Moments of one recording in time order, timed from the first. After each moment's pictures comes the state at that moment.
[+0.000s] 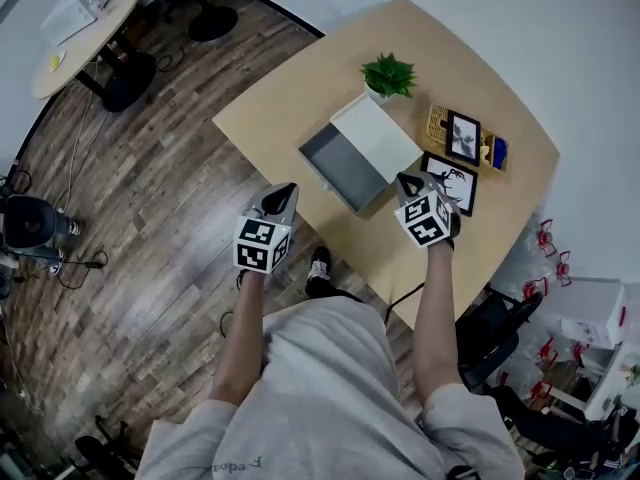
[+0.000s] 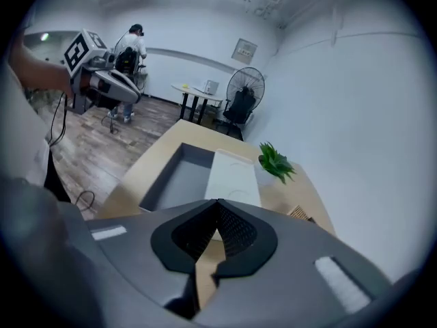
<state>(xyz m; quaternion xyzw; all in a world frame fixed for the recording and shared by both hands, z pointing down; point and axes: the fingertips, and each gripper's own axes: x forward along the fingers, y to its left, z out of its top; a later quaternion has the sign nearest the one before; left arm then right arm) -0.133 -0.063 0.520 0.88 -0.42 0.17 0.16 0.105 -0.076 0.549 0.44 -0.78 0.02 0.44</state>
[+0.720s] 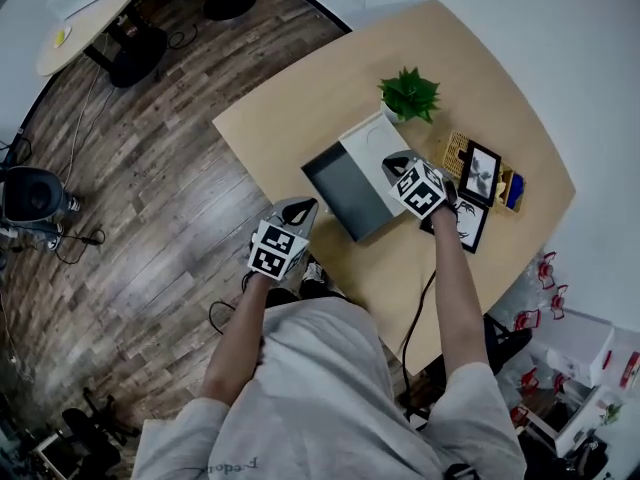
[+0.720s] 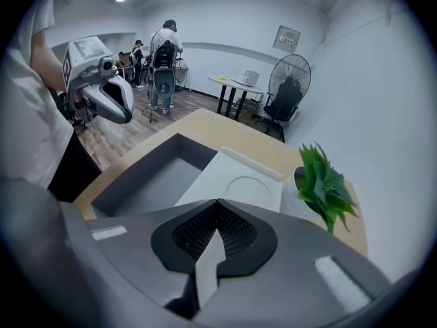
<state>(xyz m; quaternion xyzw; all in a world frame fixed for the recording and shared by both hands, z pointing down) -0.085 -0.106 0.588 0.88 -0.36 0.23 0.18 0.071 -0.202 0.610 0.25 -0.83 0.03 0.49</state>
